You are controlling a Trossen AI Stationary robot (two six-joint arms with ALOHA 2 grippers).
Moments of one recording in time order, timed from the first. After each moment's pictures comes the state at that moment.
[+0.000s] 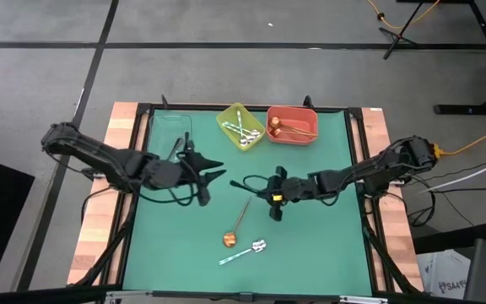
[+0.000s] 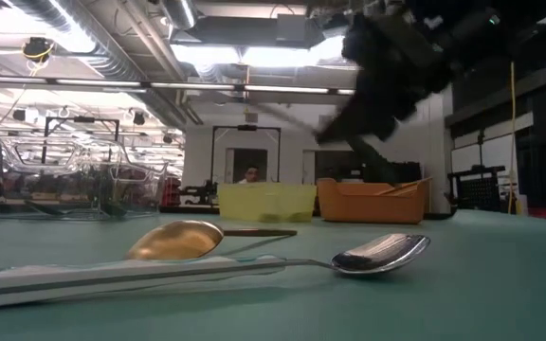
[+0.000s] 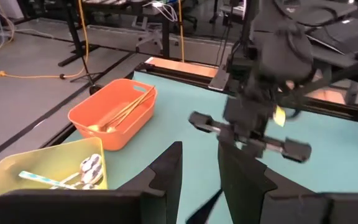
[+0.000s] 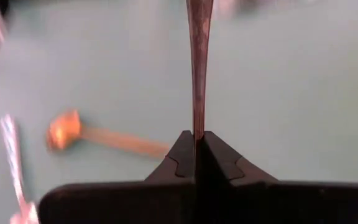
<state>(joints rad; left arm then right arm) -0.33 1.19 1.05 -0.25 -0.67 -0.30 0.21 1.55 0.75 0.21 0.22 0.32</state>
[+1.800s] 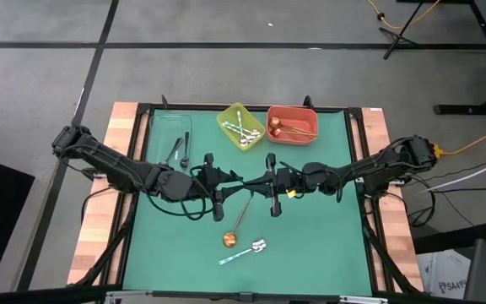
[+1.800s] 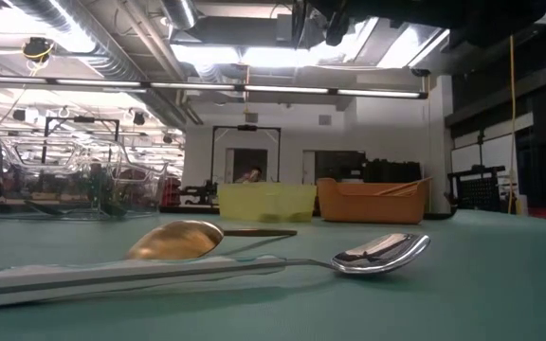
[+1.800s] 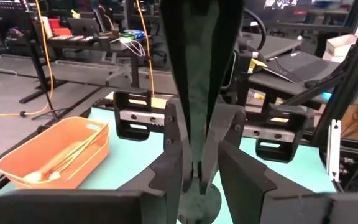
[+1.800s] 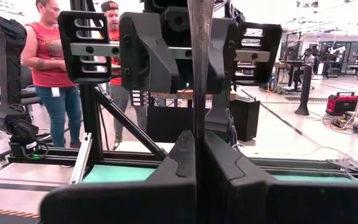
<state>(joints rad) -0.36 1.37 1.05 0.13 -0.61 -0.17 0.18 1.54 0.75 0.94 0.06 -0.01</state>
